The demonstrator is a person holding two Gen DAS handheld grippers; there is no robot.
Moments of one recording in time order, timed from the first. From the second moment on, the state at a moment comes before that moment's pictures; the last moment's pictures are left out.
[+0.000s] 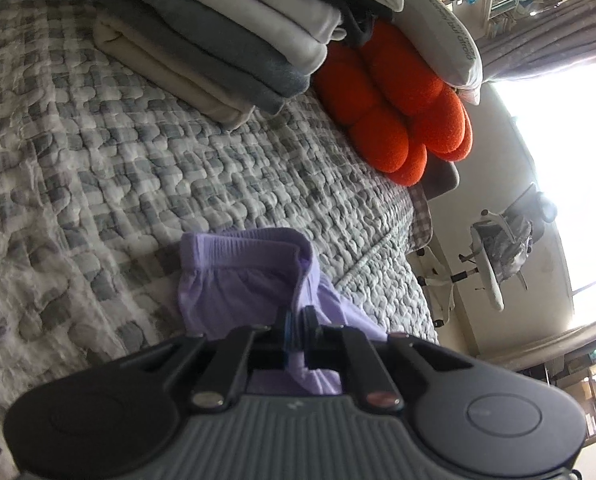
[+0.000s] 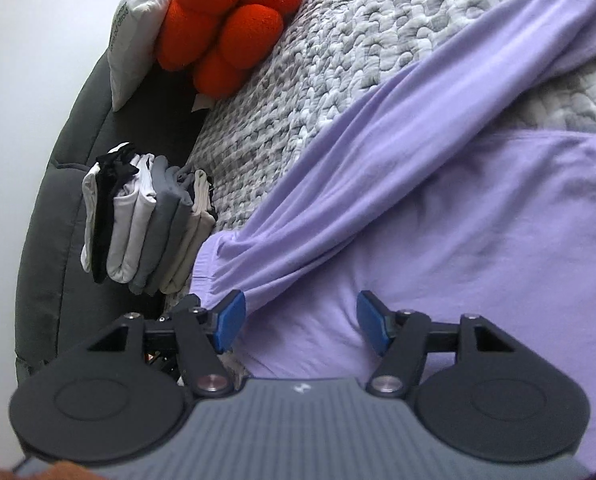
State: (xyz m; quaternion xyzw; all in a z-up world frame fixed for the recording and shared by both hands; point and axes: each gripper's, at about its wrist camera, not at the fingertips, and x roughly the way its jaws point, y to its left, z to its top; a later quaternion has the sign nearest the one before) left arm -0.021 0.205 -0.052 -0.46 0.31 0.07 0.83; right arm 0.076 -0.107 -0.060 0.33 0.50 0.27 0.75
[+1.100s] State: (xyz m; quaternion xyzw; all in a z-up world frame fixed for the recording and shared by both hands) left arm -0.026 0.215 -0.055 -0.48 0.30 0.08 0.82; right arm 0.099 -0.124 -0.085 0.48 0.44 0.23 0.72
